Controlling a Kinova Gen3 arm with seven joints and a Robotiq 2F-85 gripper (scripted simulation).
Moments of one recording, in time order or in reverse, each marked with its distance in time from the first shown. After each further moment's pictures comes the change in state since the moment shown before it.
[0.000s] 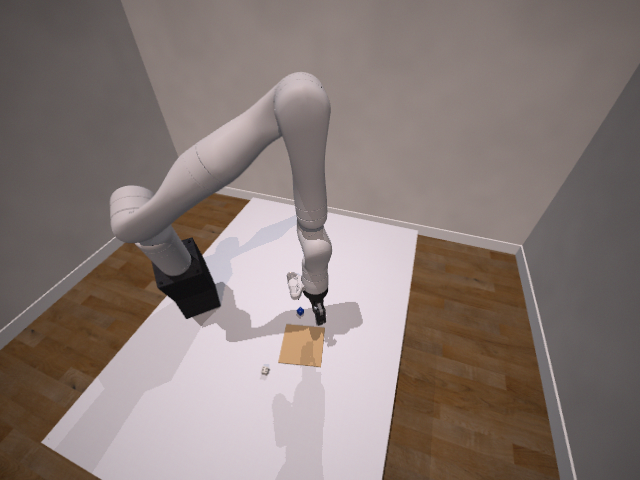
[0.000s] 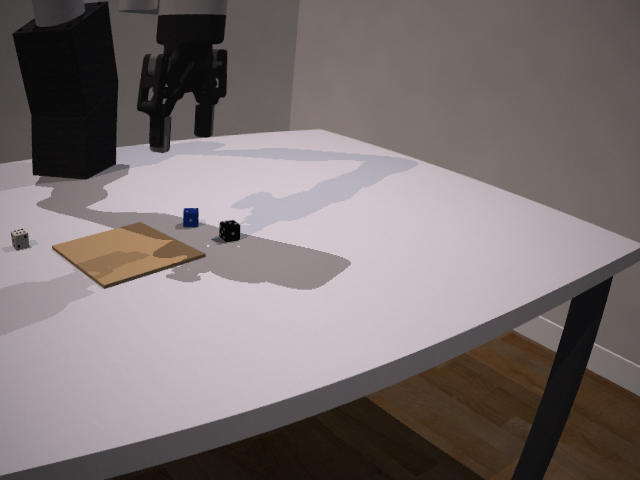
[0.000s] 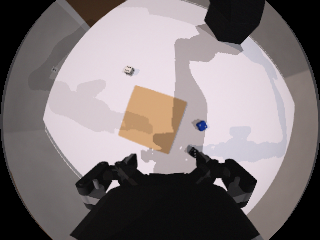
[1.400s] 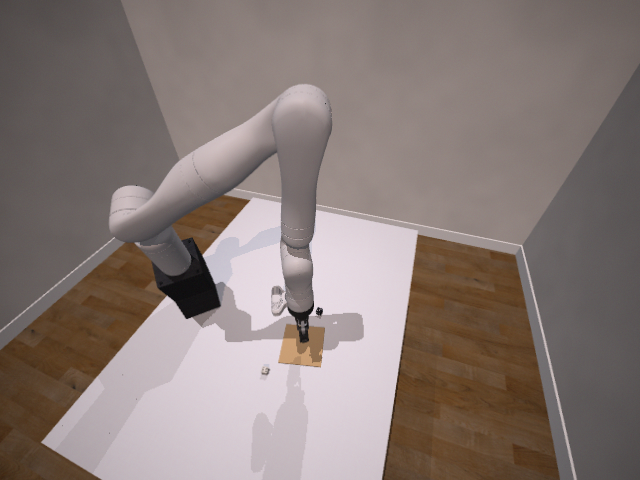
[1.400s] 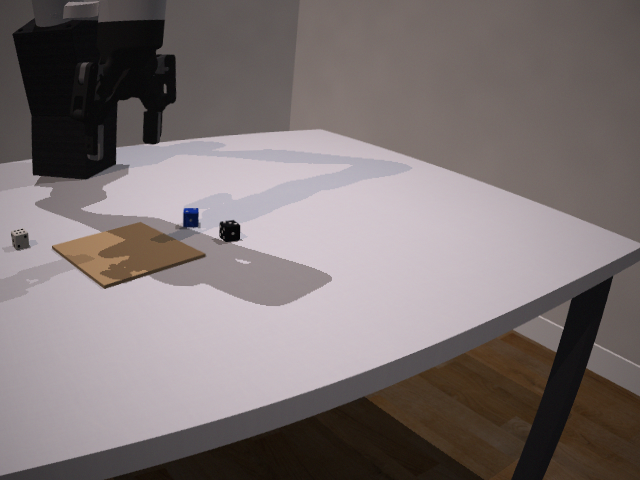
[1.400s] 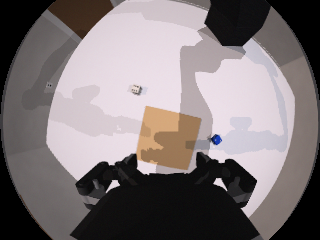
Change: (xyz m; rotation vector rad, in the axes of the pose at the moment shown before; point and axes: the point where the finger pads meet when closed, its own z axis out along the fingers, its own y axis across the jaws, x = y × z) arm 0.053 -0.041 0.005 -0.003 -0.004 0.119
